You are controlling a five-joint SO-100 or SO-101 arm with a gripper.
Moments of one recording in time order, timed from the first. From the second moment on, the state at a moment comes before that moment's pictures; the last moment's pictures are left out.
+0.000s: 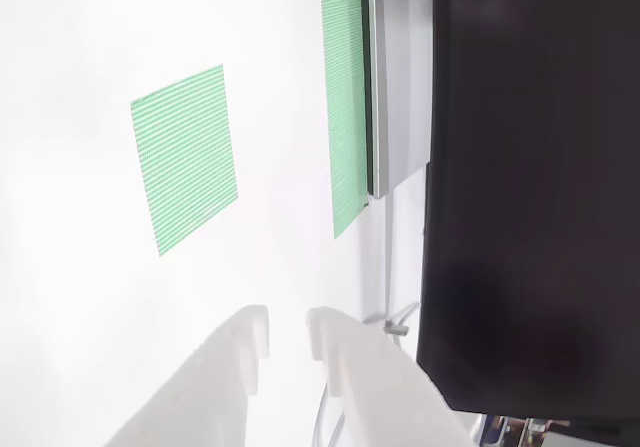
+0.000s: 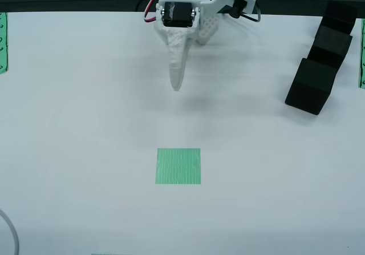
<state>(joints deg) -1.1 195.8 177.8 50.8 0.7</state>
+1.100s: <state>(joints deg) -64.4 137.9 113.3 73.5 0.4</state>
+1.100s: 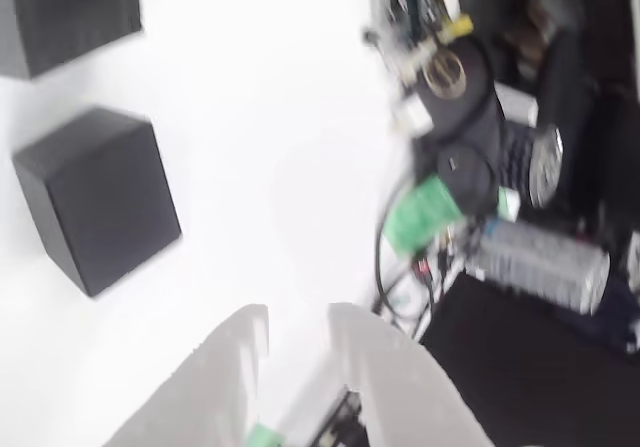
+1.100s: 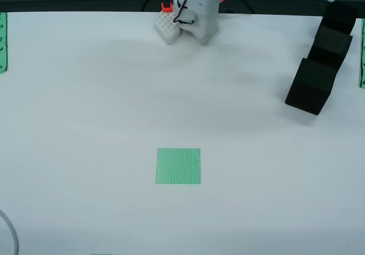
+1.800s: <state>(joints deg) -91.6 110.5 104.6 82.5 2.0</state>
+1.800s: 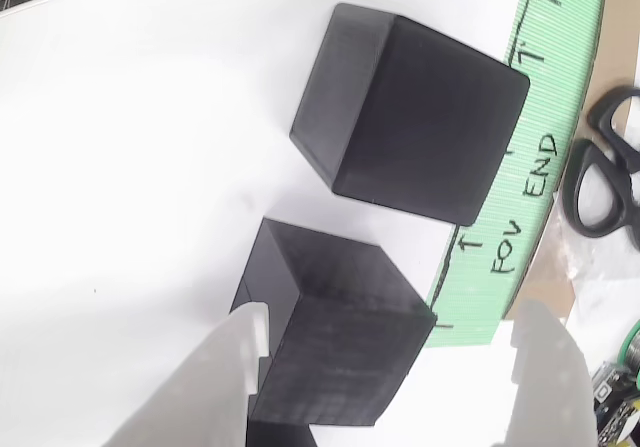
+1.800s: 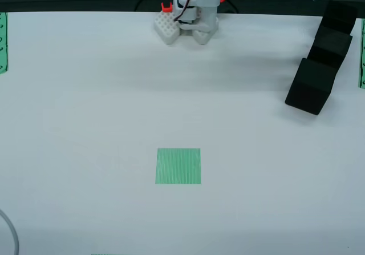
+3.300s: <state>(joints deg) -98.6 81.2 88.2 82.5 22.3</state>
